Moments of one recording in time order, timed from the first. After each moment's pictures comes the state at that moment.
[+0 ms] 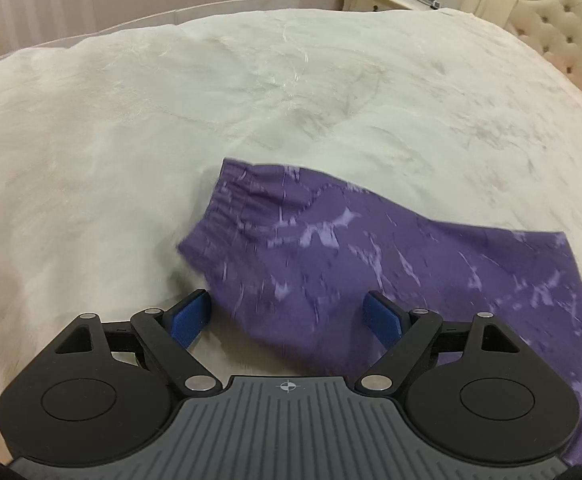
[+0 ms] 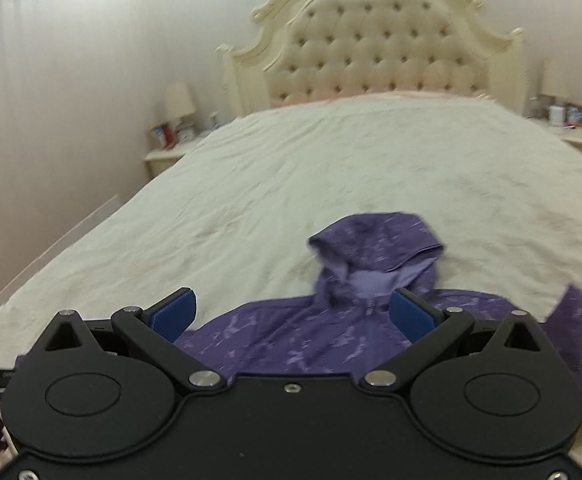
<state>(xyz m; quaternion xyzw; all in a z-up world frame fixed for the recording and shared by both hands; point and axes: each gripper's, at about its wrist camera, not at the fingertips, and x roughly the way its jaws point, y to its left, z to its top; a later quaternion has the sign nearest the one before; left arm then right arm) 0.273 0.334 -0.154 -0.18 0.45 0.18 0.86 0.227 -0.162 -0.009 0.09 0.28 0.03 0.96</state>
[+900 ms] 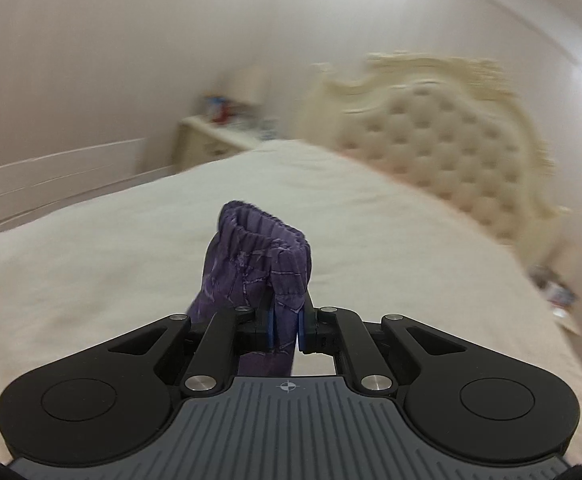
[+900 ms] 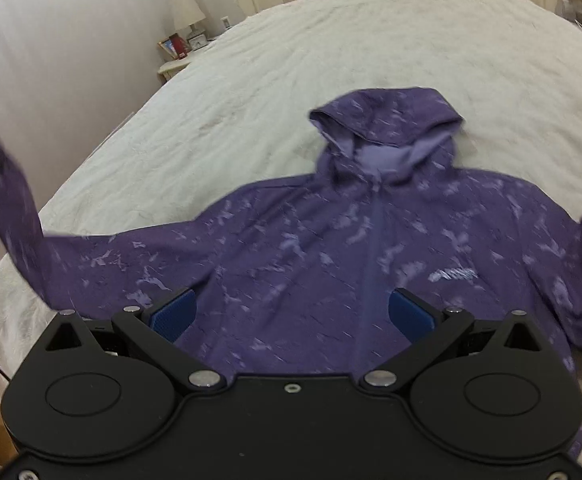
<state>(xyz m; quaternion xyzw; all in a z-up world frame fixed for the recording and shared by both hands) 0.317 0.170 0.043 -0.17 0.24 -0.01 0.96 0.222 -0.209 -0.081 0.14 0.41 0.08 0.90</state>
